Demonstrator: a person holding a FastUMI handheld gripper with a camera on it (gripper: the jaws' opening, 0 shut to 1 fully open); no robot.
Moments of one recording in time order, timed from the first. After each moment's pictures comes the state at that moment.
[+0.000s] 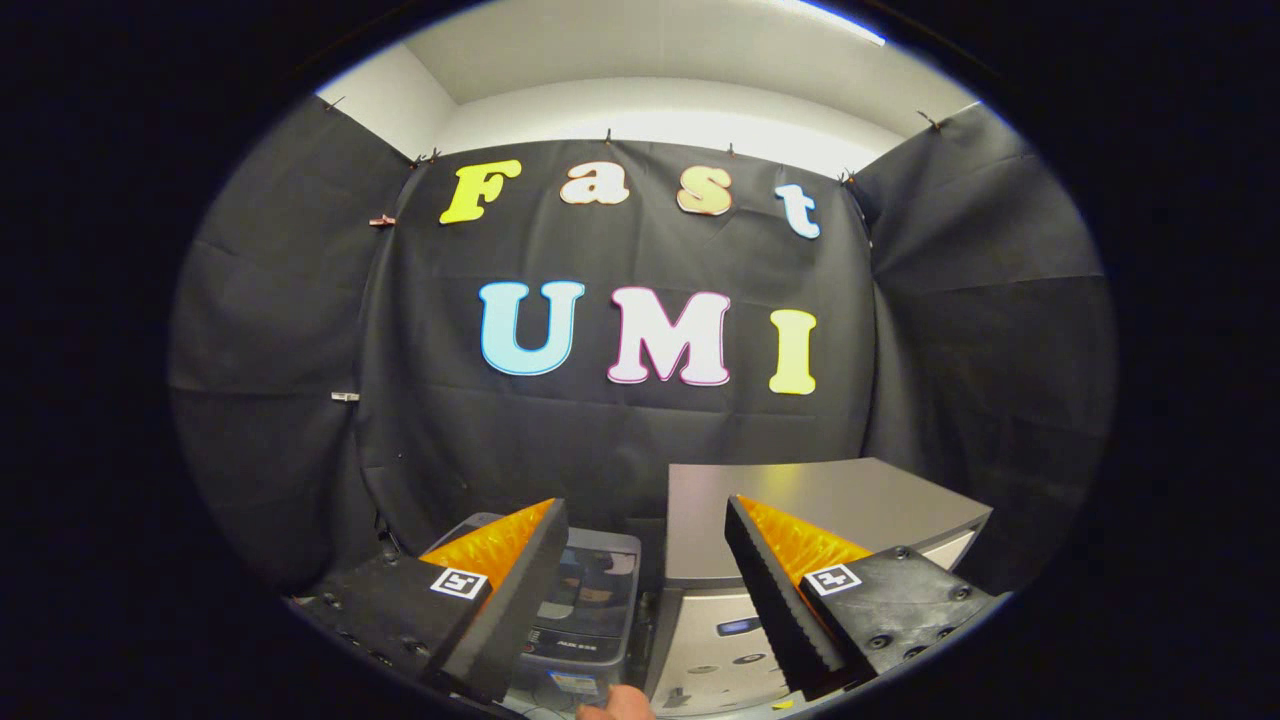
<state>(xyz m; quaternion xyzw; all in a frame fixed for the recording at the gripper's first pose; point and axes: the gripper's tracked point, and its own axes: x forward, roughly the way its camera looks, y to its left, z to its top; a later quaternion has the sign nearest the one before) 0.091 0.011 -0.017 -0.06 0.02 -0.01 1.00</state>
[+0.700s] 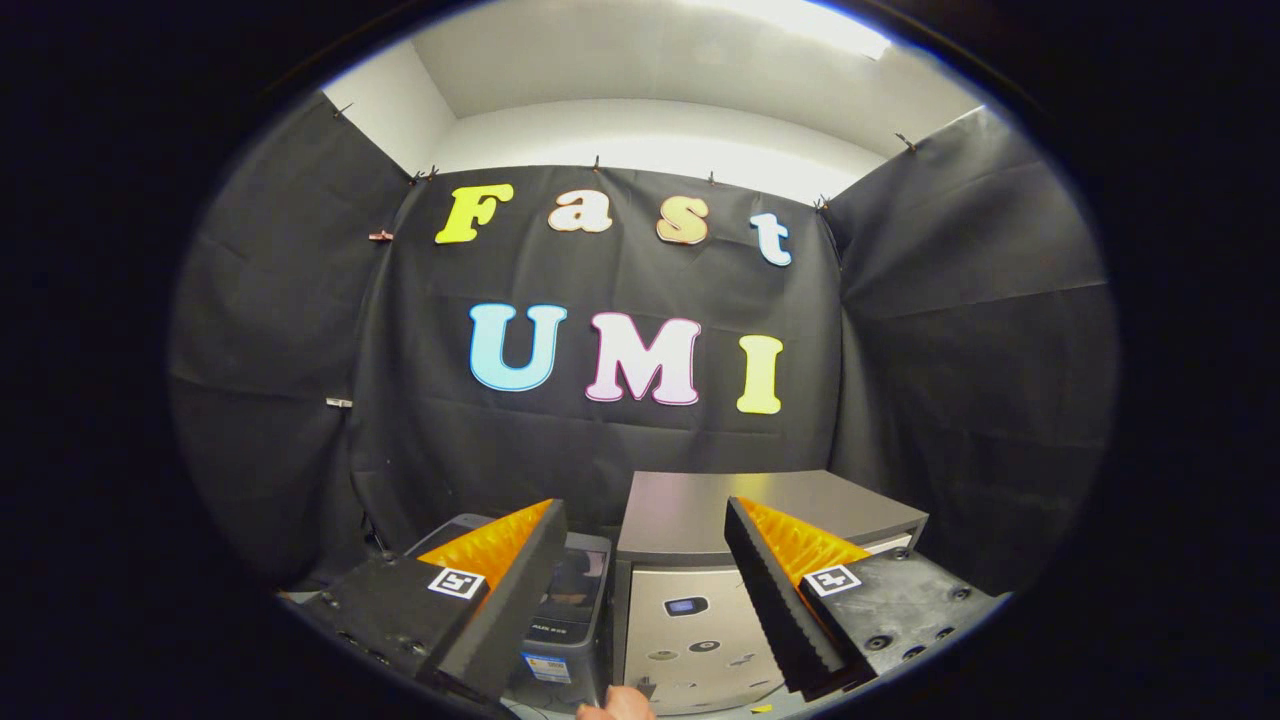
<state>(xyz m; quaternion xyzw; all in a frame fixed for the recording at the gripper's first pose) 0.032 -0.009 -0.005 -0.06 0.00 -0.02 1.00</state>
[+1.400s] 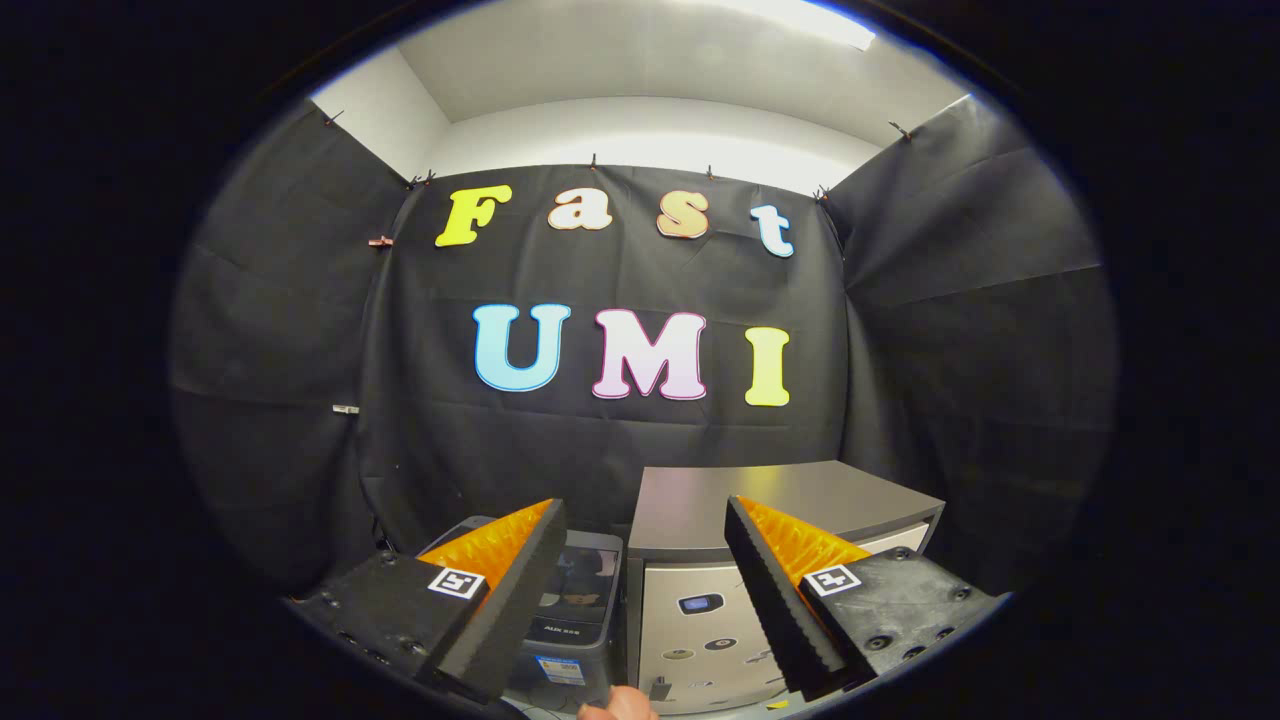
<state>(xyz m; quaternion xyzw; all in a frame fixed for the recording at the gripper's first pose) 0.036 -0.009 -0.008 -0.04 0.00 -0.02 1.00</state>
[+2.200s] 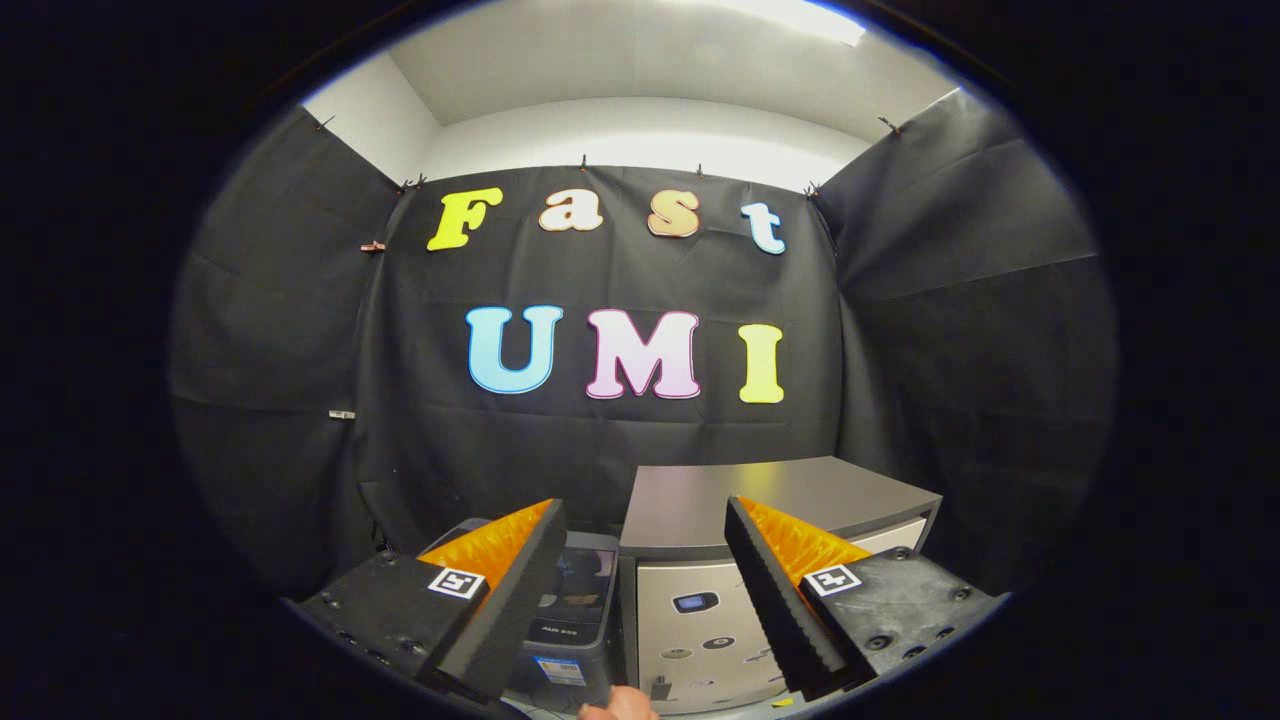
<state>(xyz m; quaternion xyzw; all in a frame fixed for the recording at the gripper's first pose) 0.035 -0.019 -0.009 -0.03 0.00 -0.02 1.00</state>
